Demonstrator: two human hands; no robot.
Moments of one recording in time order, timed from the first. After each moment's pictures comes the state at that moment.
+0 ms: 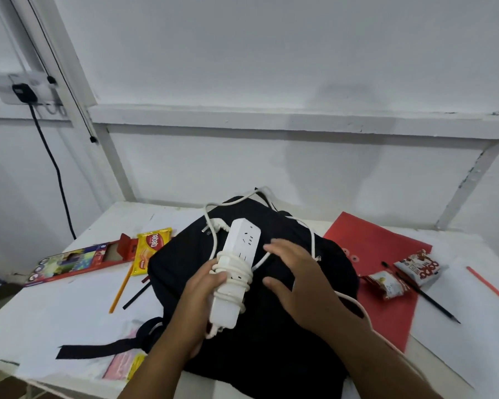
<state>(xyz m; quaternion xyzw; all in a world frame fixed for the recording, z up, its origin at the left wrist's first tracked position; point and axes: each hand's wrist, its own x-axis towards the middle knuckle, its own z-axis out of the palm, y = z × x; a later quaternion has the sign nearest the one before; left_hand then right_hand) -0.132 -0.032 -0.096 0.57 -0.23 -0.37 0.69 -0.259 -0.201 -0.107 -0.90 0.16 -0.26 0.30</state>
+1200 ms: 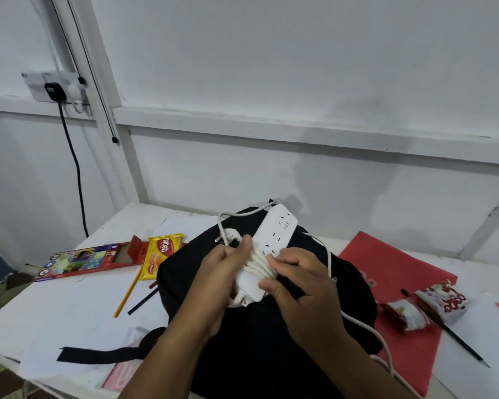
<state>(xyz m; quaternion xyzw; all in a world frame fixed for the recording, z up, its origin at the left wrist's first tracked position) -0.124 -0.064 -0.048 0.63 -0.16 -0.30 0.69 -0.224 -0.184 -0.101 -0.80 0.07 -0.52 0.30</state>
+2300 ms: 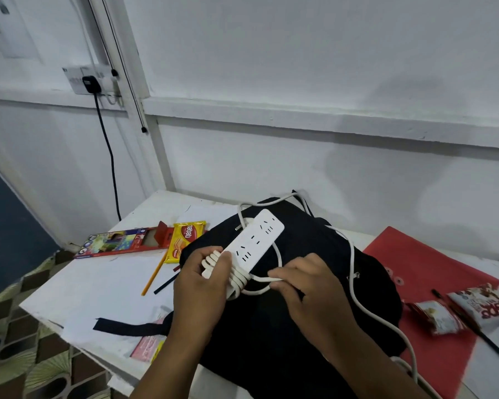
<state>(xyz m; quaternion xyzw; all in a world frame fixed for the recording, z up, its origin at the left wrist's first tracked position) -0.129 -0.026 -0.072 0.76 -0.08 -0.06 0.64 -0.228 -0.179 -0.103 -0.91 0.09 -0.34 0.23</state>
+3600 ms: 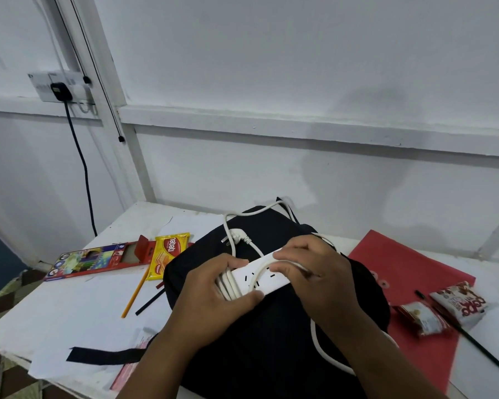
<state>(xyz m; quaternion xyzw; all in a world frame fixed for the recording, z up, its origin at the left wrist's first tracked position) -0.108 -0.029 -0.074 0.78 -0.36 -0.11 0.50 -0.214 -0.201 -0.072 -0.85 0.12 -0.44 0.28</state>
